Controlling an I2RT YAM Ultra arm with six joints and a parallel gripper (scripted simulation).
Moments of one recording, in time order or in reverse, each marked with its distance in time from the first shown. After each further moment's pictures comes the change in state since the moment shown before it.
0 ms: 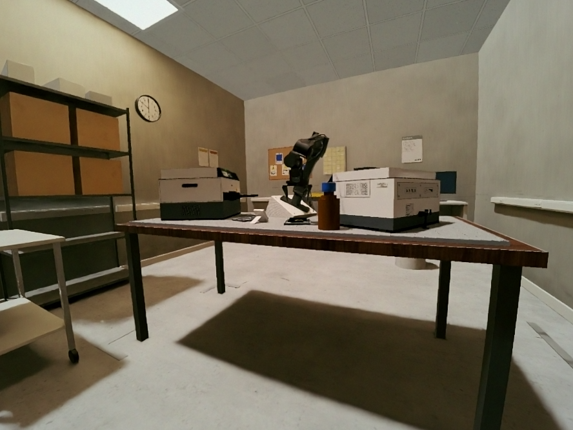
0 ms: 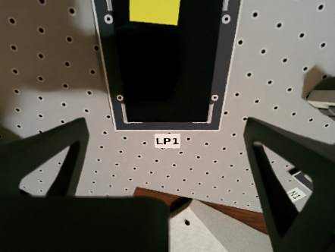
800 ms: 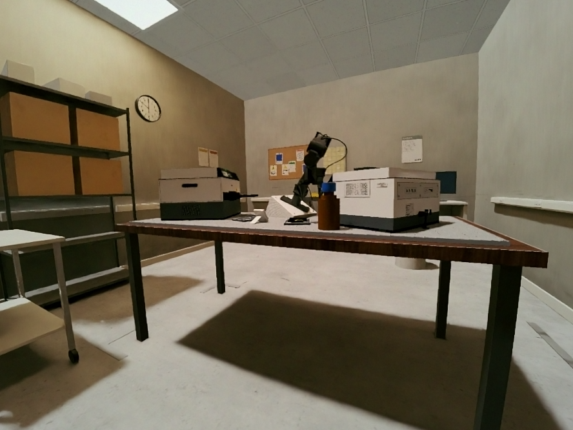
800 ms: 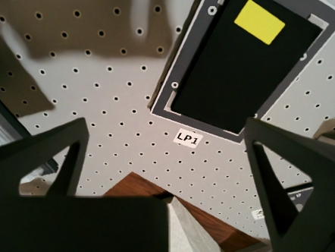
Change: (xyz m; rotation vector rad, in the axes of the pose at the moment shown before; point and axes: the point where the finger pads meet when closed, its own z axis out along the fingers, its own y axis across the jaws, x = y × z) arm 0.015 0.065 -0.003 0.009 0.027 -0.401
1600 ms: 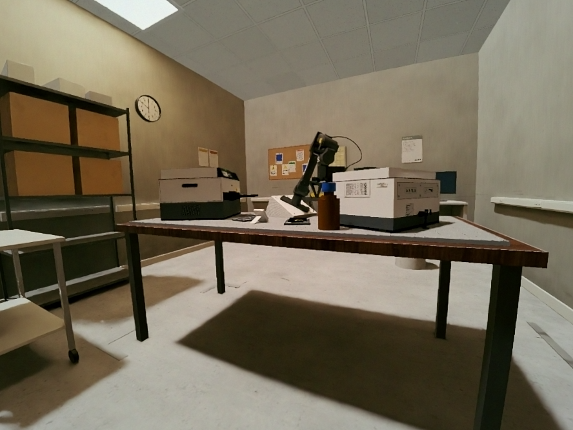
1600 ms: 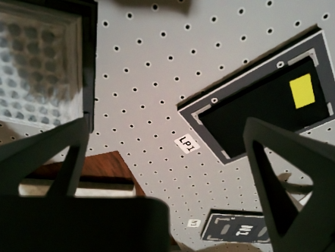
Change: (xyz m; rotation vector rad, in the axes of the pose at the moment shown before) arm 0.006 0.064 -0.012 0.013 0.033 -0.538
